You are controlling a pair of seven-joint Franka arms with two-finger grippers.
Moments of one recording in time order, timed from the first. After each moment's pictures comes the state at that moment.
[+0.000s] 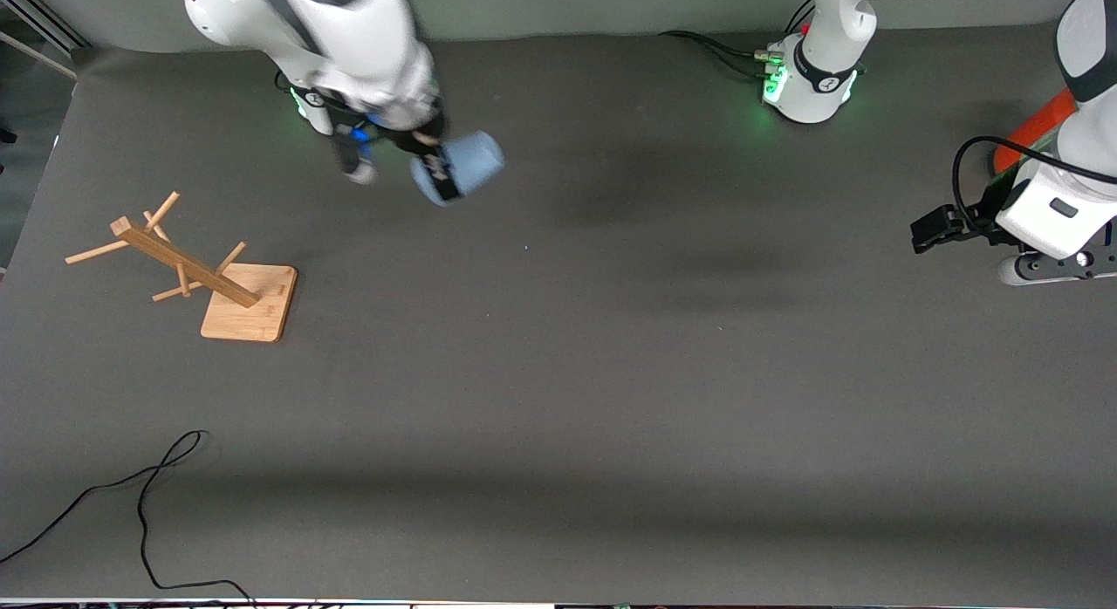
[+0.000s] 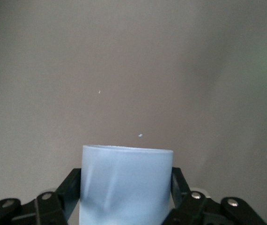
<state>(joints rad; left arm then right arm) -0.11 -0.01 0.04 -1.74 0.01 1.66 -0.16 0.88 0.10 -0.15 -1.78 0.05 1.83 1.97</state>
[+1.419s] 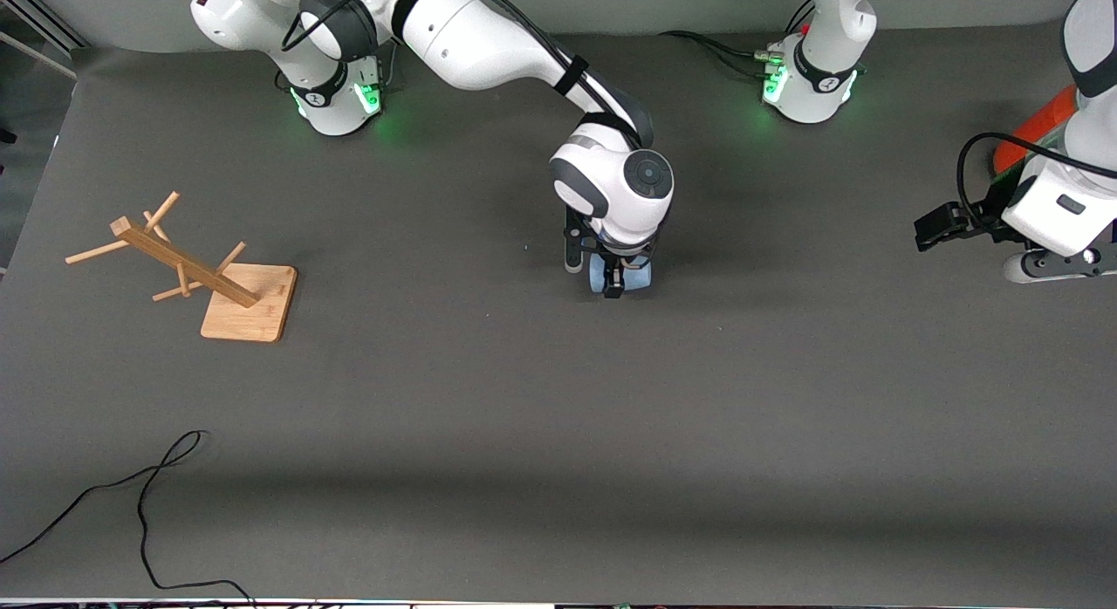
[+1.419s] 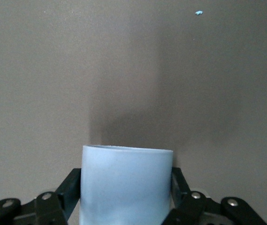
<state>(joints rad) -0.11 -0.01 0.05 -1.73 0.01 1.64 -0.16 1.04 0.99 -0.15 -1.10 0.06 1.97 2.53</state>
